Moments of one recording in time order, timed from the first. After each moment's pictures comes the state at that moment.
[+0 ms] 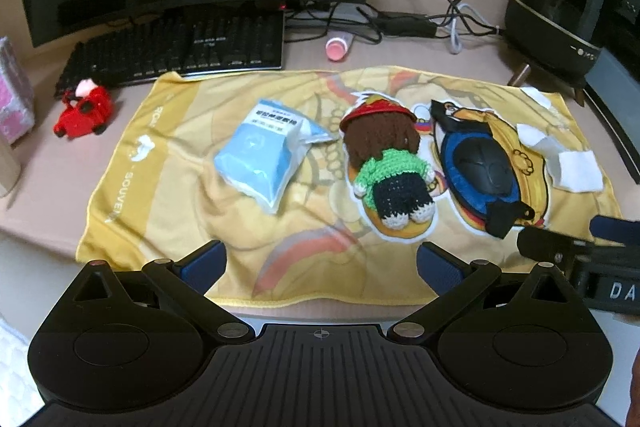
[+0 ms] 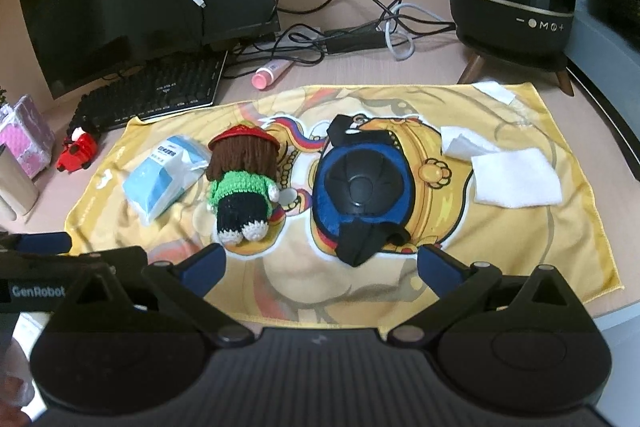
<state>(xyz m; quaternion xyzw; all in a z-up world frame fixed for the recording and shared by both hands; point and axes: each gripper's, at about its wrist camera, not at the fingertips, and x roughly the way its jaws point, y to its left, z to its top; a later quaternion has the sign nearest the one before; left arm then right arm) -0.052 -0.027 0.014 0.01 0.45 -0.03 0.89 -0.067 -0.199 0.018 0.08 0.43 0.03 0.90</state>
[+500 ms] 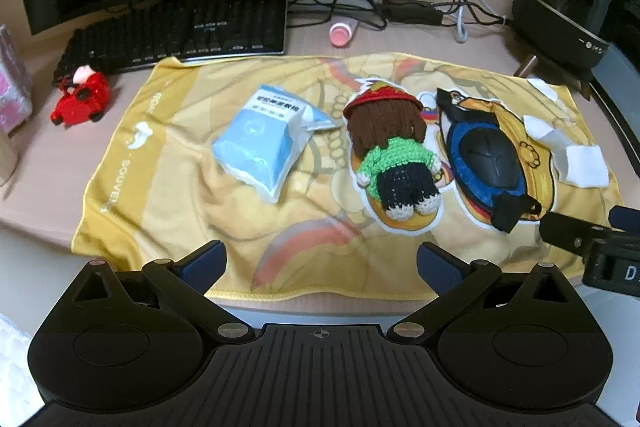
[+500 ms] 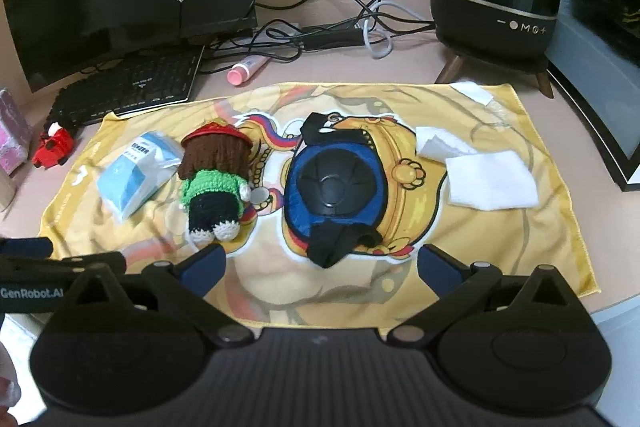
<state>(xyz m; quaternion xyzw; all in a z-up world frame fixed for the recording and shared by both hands) -0.046 -0.027 0.006 0.00 0.47 -0.02 0.88 -0.061 -0.207 0.020 0.06 0.44 0.00 0.90</state>
